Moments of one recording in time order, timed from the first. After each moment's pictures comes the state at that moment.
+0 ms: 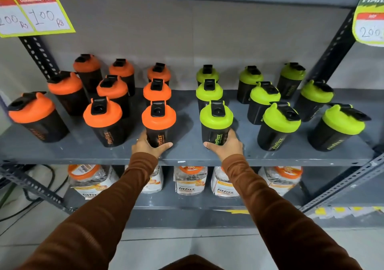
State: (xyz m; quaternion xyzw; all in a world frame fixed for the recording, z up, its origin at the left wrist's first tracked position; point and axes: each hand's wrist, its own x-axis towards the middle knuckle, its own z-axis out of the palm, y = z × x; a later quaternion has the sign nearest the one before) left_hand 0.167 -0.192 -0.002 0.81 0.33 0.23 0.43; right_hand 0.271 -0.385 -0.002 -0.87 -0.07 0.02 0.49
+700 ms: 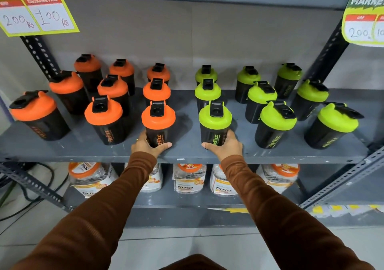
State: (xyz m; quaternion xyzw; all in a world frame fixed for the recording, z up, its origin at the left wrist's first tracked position) left_hand 0.158 -0.196 0.003 0.81 0.34 0.20 0.44; right_hand 0.263 -0.390 -0.002 -0.88 -0.06 0.03 0.47
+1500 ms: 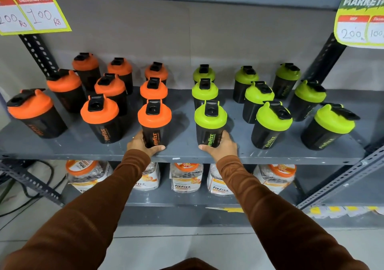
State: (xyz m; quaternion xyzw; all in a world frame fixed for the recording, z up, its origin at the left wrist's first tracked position) left_hand 0.167 -0.182 -0.009 0.83 0.33 0.15 0.42; right_hand 0.268 -0.394 -0.009 -0.88 -0.09 0.04 0.46
